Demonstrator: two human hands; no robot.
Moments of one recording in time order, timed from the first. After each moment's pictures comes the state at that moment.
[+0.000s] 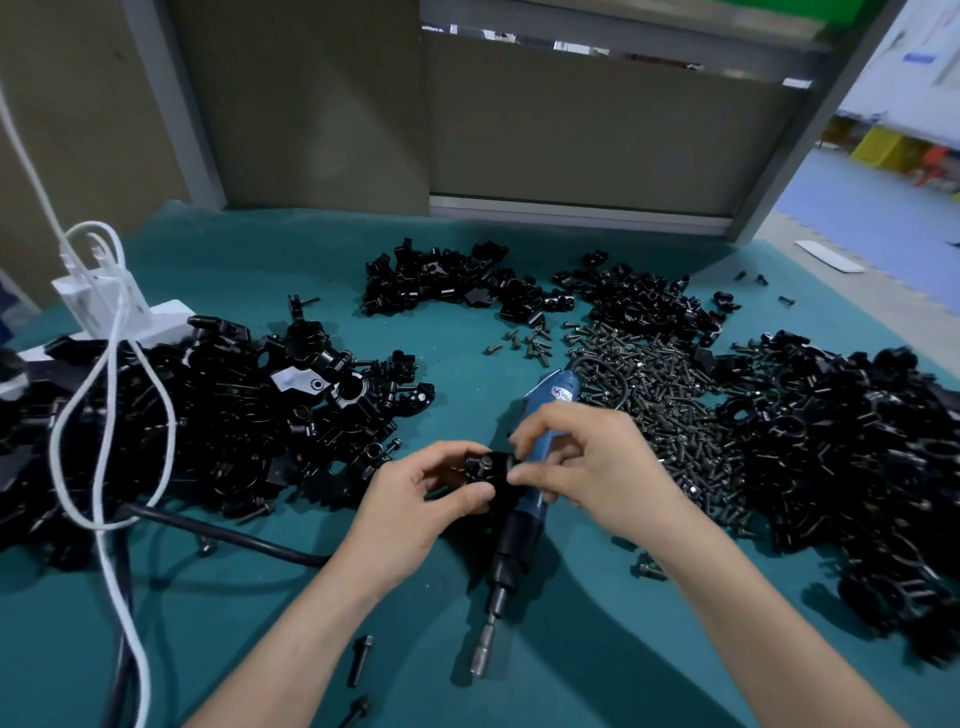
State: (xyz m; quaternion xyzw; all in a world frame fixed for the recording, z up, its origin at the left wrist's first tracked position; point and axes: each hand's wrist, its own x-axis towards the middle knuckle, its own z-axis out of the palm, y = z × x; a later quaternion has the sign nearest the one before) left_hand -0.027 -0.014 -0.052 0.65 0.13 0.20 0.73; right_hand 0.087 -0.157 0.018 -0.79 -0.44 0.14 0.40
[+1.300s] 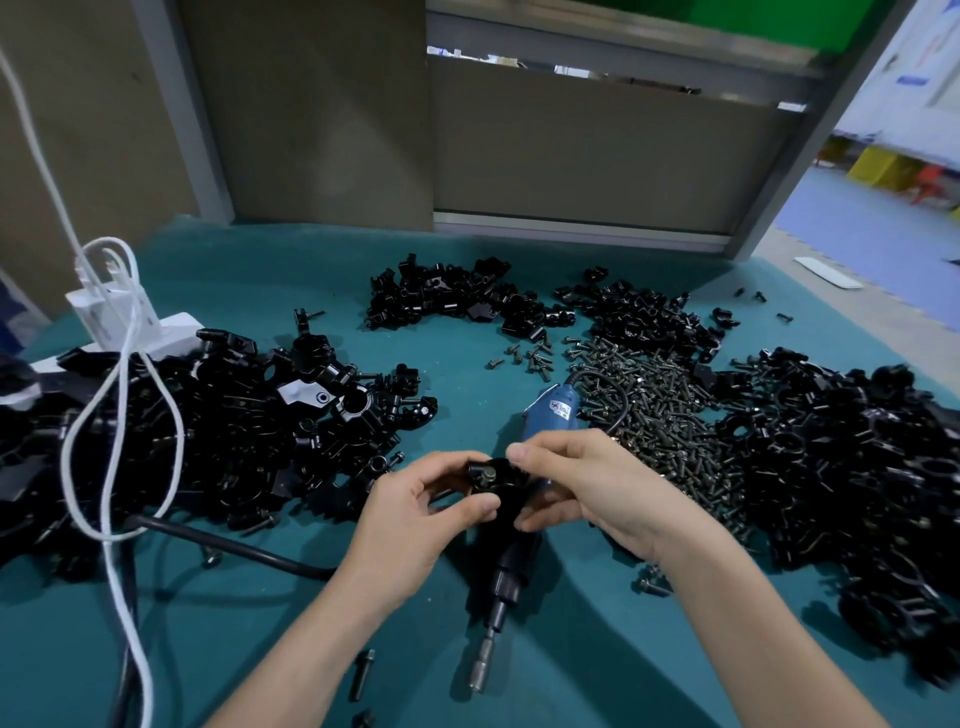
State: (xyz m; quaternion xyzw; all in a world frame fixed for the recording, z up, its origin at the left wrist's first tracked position) left_hand -0.030 -0.021 -0.044 0.63 0.11 0.25 0.73; right_hand 0.090 -0.151 0.018 -0.69 -0.24 0.42 0.53
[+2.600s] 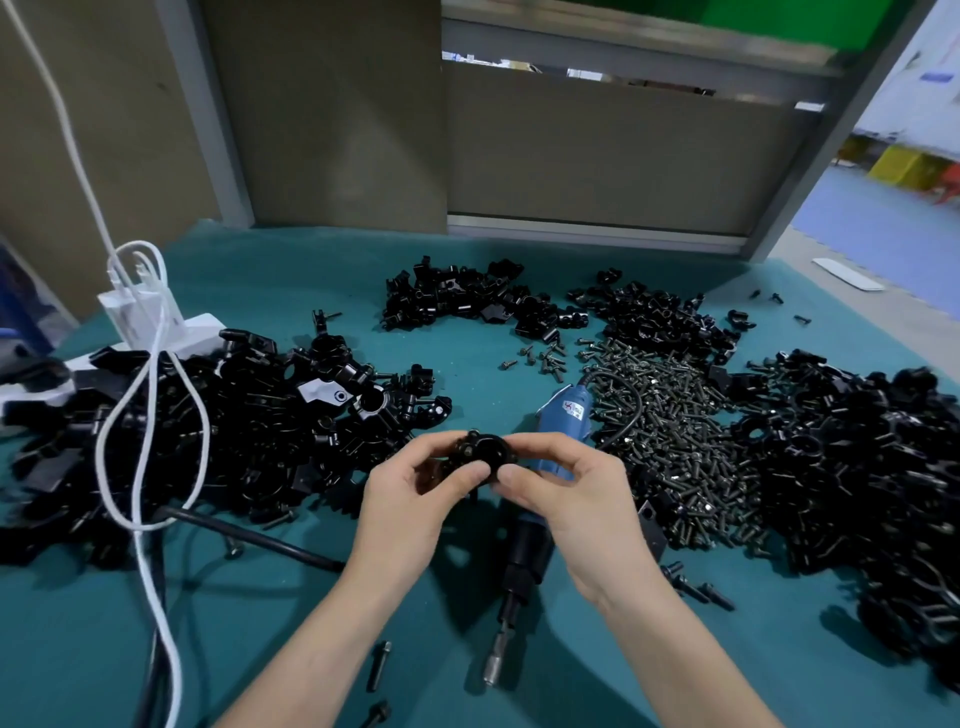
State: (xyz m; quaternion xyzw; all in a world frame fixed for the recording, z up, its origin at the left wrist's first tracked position) left_hand -0.031 -0.014 -0.042 0.64 0.19 0.32 0.68; right_hand 0.046 -0.134 -0.005 -0.64 -0.21 0.22 0.70
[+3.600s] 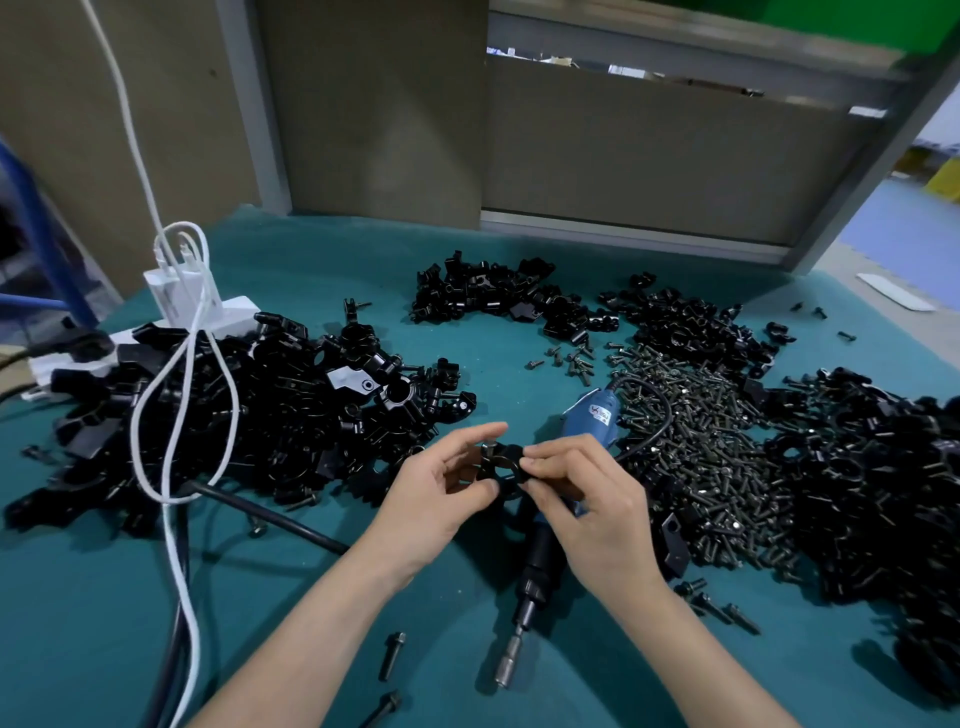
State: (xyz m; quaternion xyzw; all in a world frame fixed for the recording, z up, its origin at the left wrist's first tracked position) left_hand -0.036 -0.006 -0.038 0.68 0.14 0.21 0.69; right_hand 0.070 -0.137 -0.040 -0.70 -0.51 -0.15 0.47
